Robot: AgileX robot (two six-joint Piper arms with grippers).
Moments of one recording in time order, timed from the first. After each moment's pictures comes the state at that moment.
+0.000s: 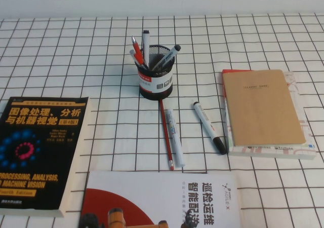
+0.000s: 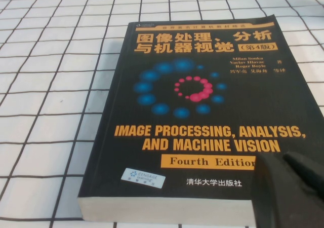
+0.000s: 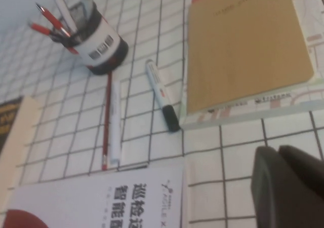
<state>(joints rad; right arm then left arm) 0.07 0.38 -0.33 0.55 0.57 0.00 0.00 -0.01 0.03 -0.07 0.38 0.12</state>
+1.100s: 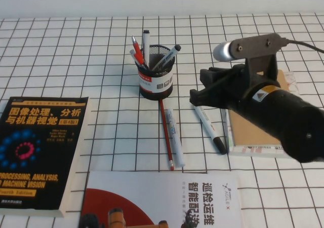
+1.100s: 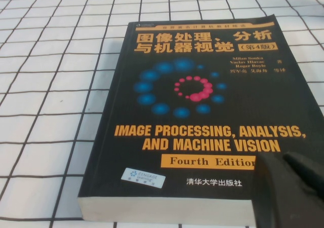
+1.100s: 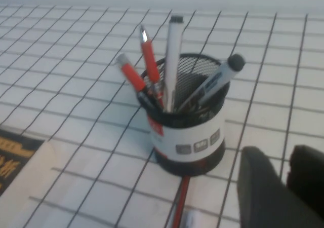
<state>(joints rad) 0.69 1.52 -0.89 0.60 -0.26 -0.31 0.00 -0.01 0.03 -0.07 0.38 0.12</state>
